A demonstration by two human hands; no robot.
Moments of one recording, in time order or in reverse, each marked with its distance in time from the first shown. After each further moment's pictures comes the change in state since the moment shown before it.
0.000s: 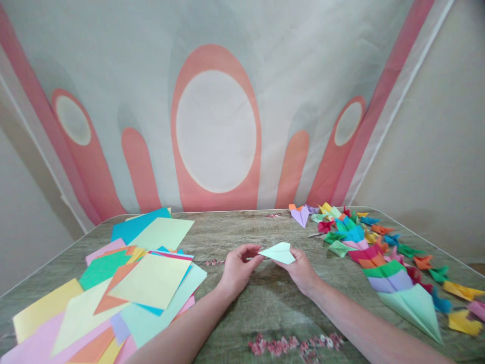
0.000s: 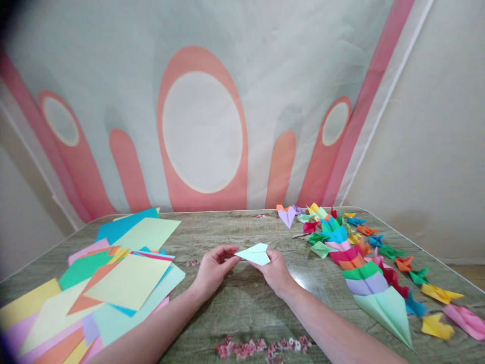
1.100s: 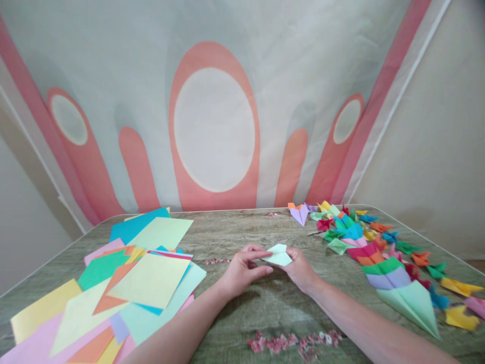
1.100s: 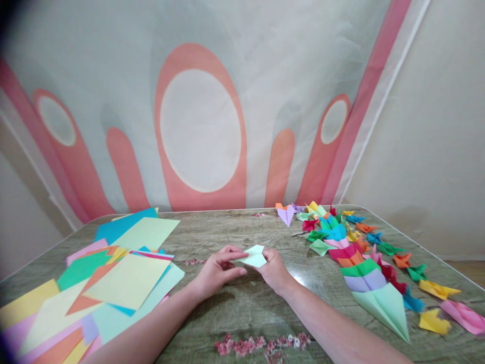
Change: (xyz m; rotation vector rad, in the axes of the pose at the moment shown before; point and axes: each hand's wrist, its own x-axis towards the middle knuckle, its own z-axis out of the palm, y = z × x) left_hand -0.001 0.008 -0.006 0.071 -0.338 0.093; right_hand 0.000 -0.002 -0.001 -0.054 -0.124 -0.069
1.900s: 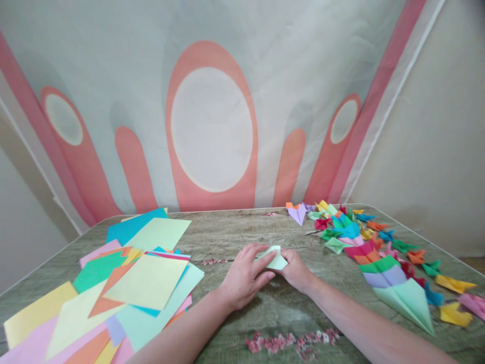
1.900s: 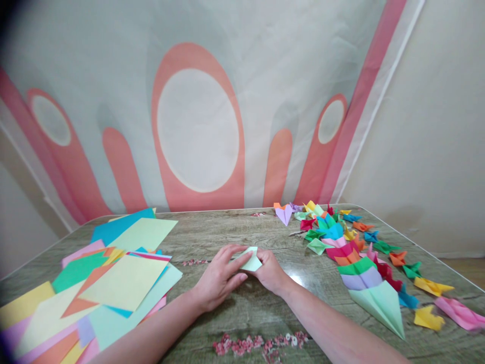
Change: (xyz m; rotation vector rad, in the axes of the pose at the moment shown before) left_hand -0.009 0.012 0.001 0.769 -0.075 0.358; right_hand -0.001 -0.010 0.001 -0.022 -0.104 -0.012
